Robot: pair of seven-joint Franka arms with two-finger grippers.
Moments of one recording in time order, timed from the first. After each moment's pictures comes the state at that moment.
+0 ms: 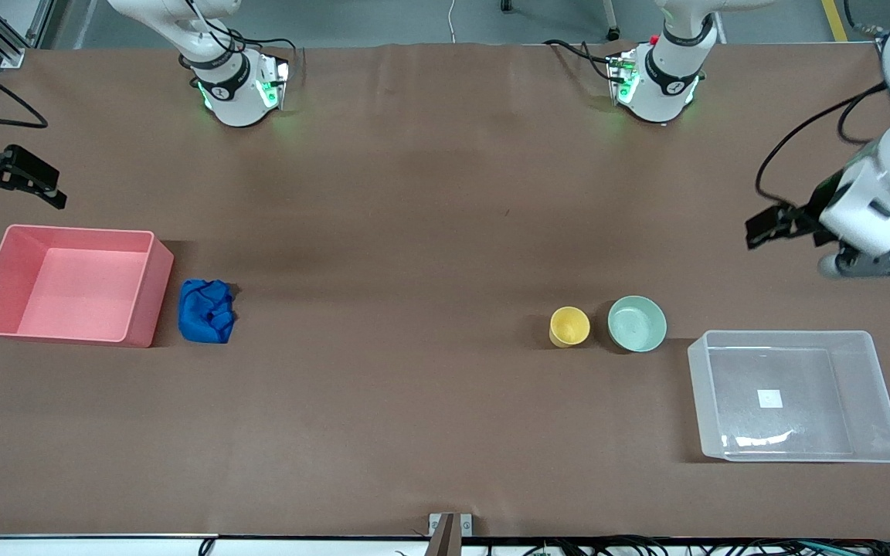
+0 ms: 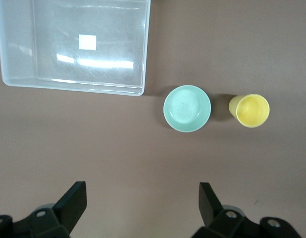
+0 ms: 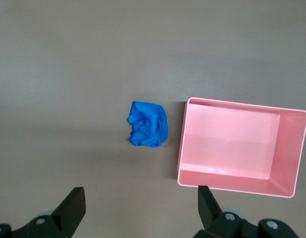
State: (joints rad) left arm 0.02 0.17 -0.15 -1.55 0.03 1.65 -0.24; right arm -0.01 -0.05 -0.04 -1.64 0.01 1.64 -0.11
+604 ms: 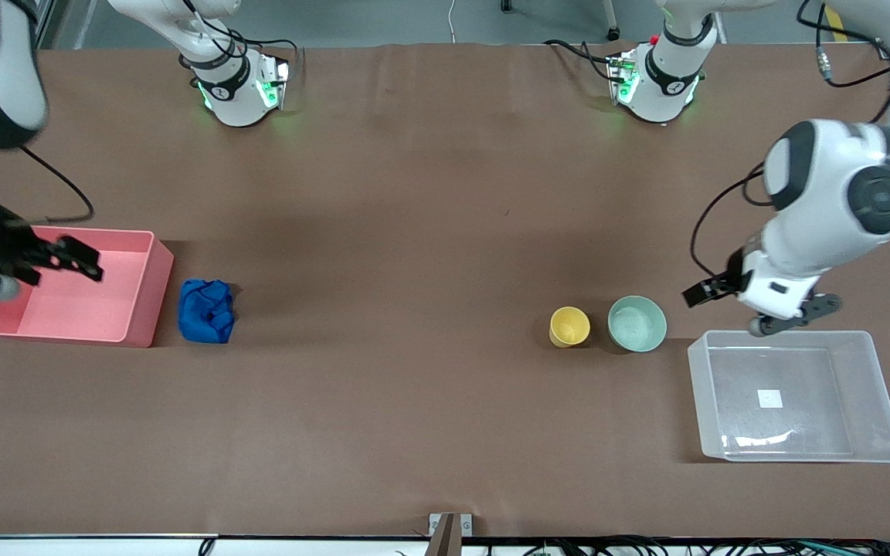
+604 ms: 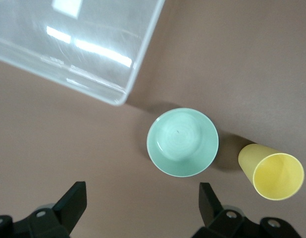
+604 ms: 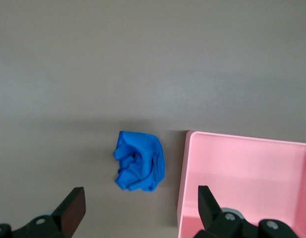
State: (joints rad) left arm -0.02 0.23 -0.16 -1.94 0.03 2.14 -0.60; right arm -0.01 0.15 -0.04 -1.78 0.01 2.00 -0.11
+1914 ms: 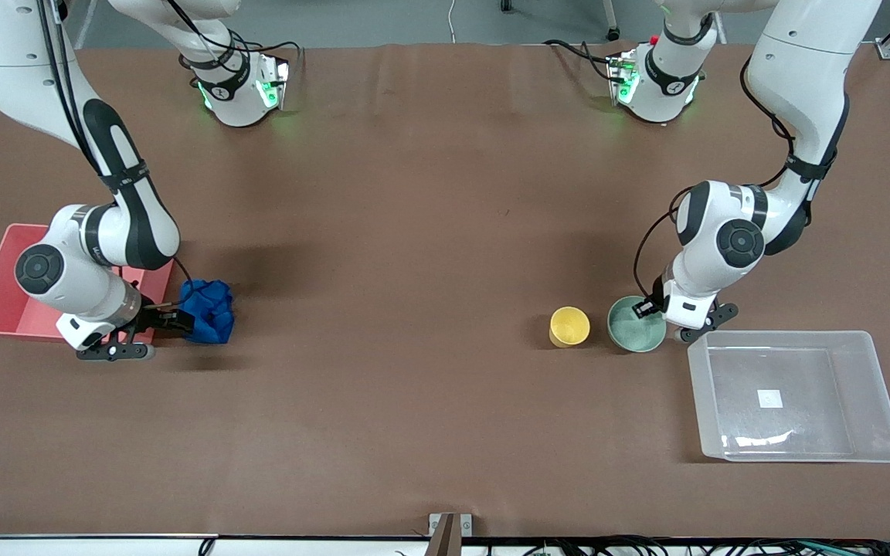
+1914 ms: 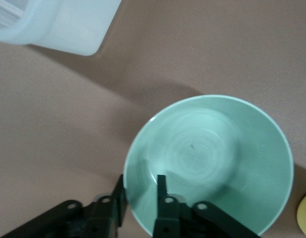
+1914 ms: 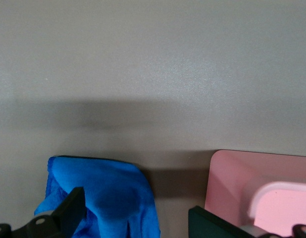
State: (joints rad) left arm -0.03 0.44 -0.15 -2.12 0.07 2.57 -0.71; right arm -0.03 0.48 -0.05 -1.99 0.00 2.48 -0.11
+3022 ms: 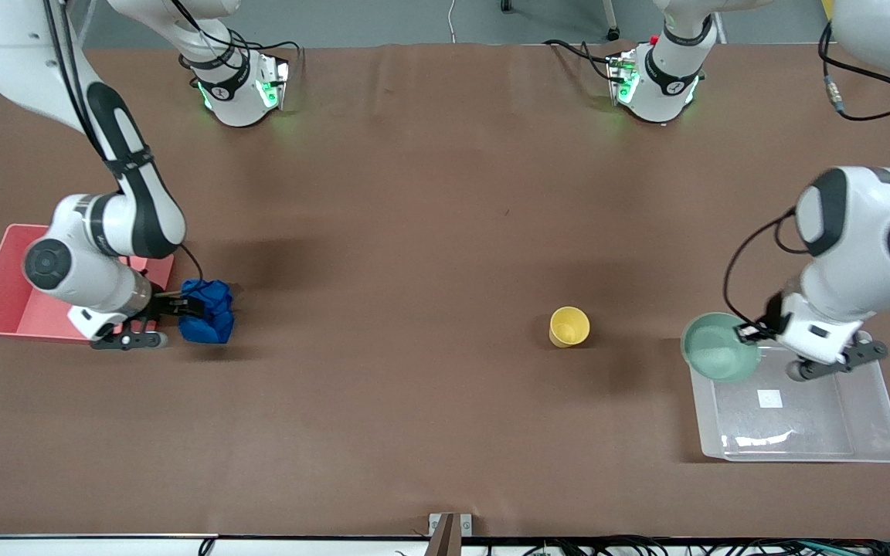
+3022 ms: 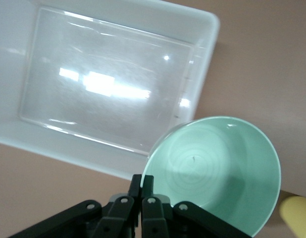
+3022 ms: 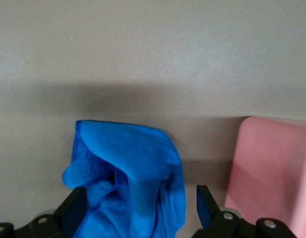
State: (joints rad) left arm 0.13 0.42 -0.14 -1.65 0.12 2.11 -0.27; right arm 0.00 0.46 -0.04 -2.03 0.00 2.42 -0.08
